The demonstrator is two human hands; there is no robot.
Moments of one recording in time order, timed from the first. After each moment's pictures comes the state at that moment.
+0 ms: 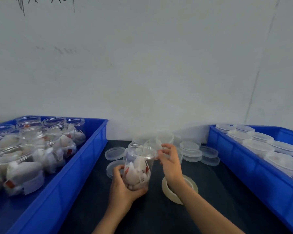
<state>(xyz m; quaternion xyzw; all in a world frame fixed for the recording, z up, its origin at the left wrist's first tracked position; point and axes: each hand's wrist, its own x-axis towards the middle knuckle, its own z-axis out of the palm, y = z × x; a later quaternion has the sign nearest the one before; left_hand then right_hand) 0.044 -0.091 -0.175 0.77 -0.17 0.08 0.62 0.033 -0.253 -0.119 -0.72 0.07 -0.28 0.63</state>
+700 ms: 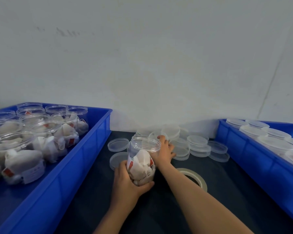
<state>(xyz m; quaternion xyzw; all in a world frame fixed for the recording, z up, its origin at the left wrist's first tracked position) 0.044 -0.093 -0.181 0.79 -0.15 0.13 0.58 0.124 -0.246 -0.145 -0.91 0.20 -0.19 0.30</state>
